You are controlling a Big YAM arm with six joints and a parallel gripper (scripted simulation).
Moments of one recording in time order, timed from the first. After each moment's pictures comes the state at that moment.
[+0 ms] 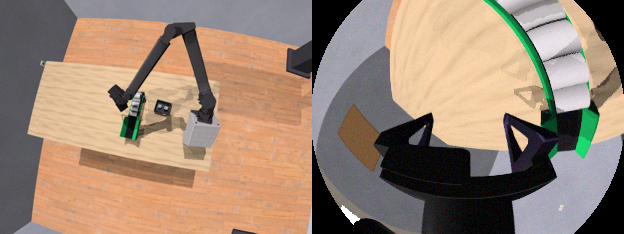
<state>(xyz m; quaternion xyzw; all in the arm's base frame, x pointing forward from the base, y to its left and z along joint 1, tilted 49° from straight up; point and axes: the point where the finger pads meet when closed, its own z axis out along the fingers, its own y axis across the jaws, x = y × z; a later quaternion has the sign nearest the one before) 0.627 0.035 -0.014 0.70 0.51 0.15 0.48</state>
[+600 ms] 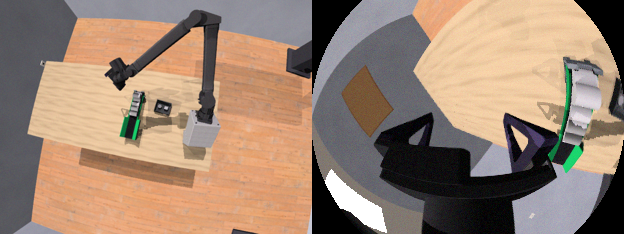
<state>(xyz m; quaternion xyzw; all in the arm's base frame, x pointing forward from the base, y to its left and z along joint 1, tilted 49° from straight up) 0.652 0.025 0.139 0.58 0.61 0.18 0.51</state>
